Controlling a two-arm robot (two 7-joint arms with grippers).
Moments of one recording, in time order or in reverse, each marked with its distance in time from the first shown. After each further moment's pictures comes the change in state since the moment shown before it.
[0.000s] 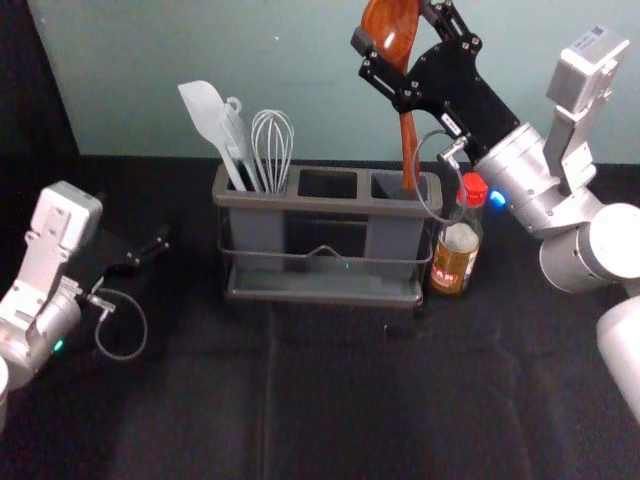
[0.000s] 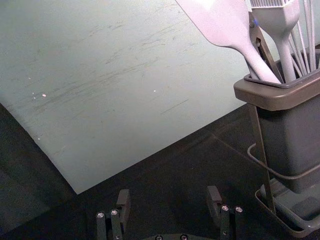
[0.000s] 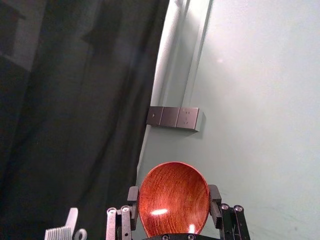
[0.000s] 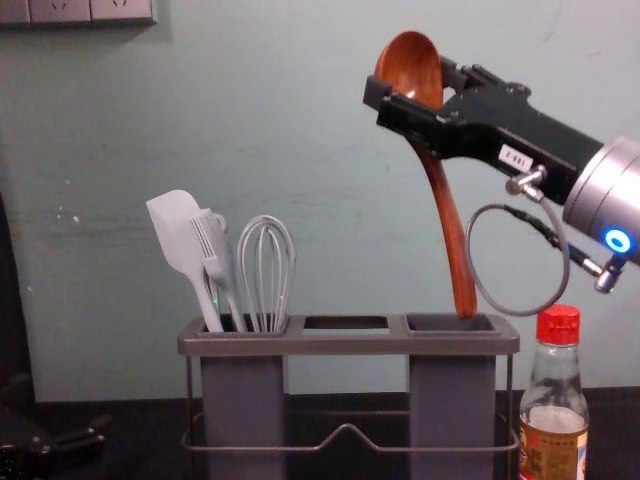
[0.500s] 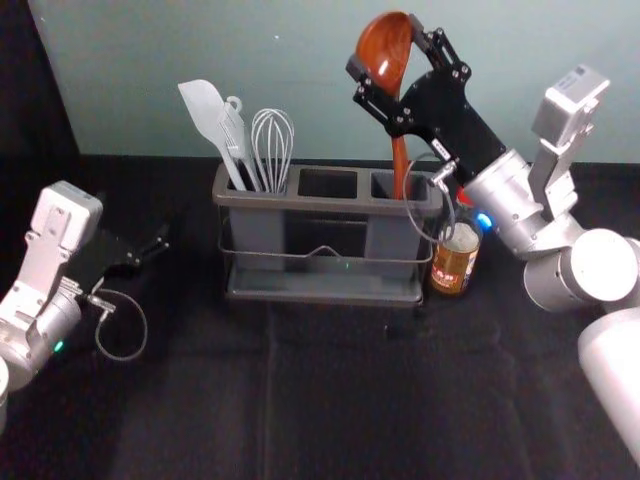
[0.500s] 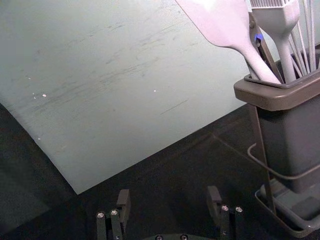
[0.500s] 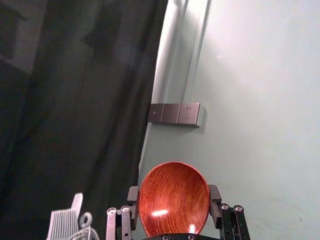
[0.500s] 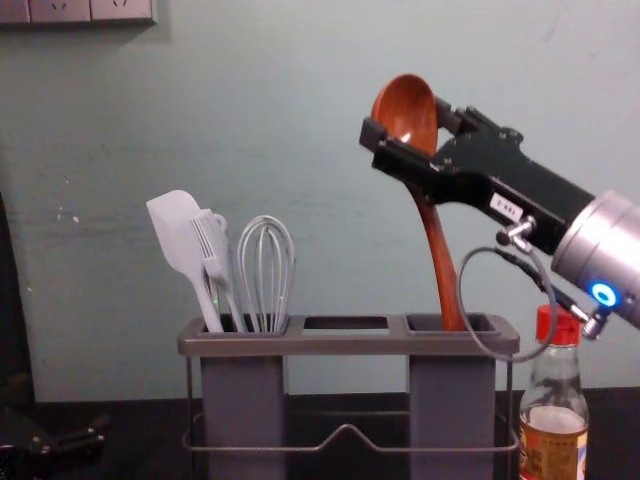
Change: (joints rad) left arm 0.000 0.000 0.000 0.000 0.000 0.000 0.000; right arm 0.005 -0.036 0.000 0.121 0.009 -0.107 0.033
